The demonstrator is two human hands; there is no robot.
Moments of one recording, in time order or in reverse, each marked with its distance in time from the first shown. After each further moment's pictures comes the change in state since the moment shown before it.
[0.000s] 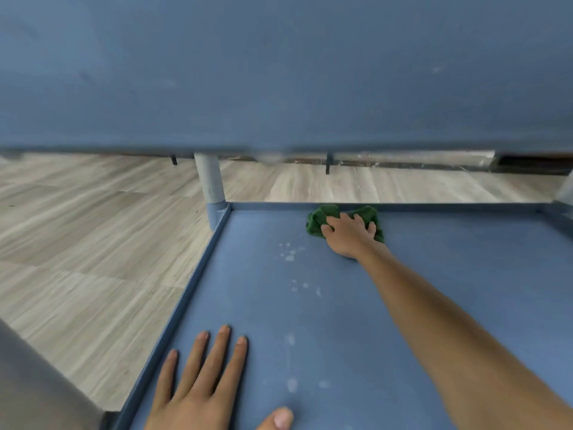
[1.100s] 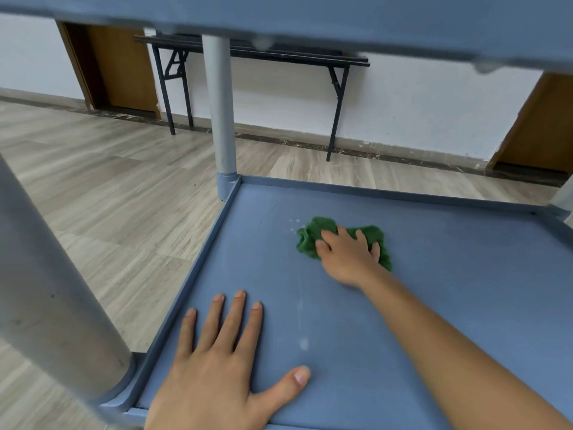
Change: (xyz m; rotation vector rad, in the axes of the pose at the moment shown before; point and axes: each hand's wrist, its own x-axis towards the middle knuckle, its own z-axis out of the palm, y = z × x) left_hand -0.004 -0.004 0.001 -0.099 -0.149 -0.002; right_hand -0.117 -0.043 0.013 0.004 -0.084 0.010
